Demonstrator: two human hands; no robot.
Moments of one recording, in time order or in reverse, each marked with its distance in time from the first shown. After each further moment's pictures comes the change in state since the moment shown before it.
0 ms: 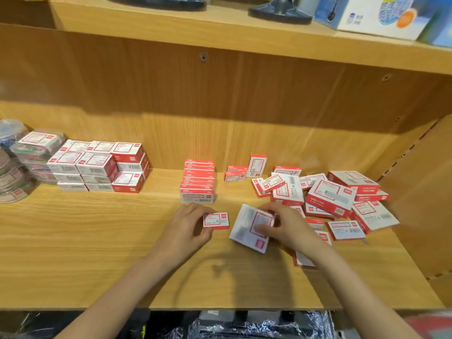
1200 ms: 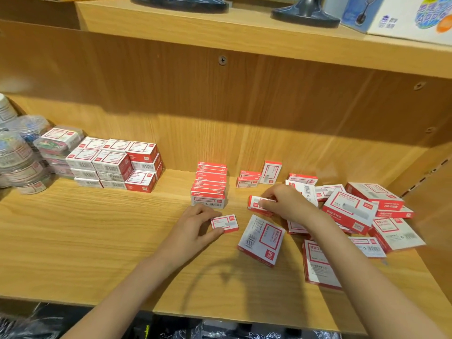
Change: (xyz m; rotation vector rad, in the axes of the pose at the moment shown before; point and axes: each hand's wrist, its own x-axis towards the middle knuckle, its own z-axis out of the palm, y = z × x) left_hand 0.004 -0.005 -0.002 -0.017 0.008 -0.079; right_hand 0.072 -0.012 -0.018 -0.294 -0.068 -0.092
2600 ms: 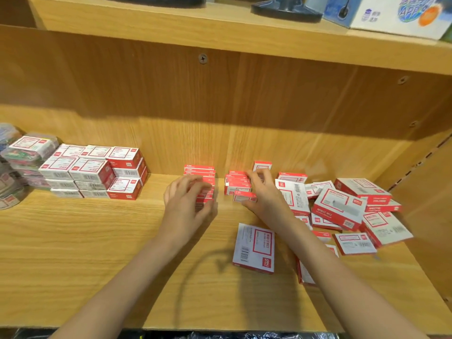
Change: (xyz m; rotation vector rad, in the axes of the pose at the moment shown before) left_hand 0.047 0.009 -0.002 0.162 0.336 0.040; right_hand 0.013 0.000 0.031 0.047 0.395 -0.132
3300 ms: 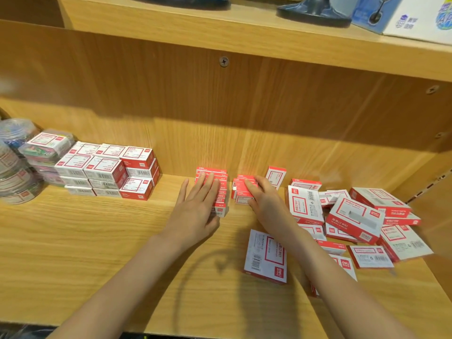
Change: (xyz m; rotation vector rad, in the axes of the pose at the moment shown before) left_hand 0.005 -0.012 -0.009 0.403 -0.338 0.181; right_hand 0.013 -0.008 0.022 -0.089 -0.052 -0.012
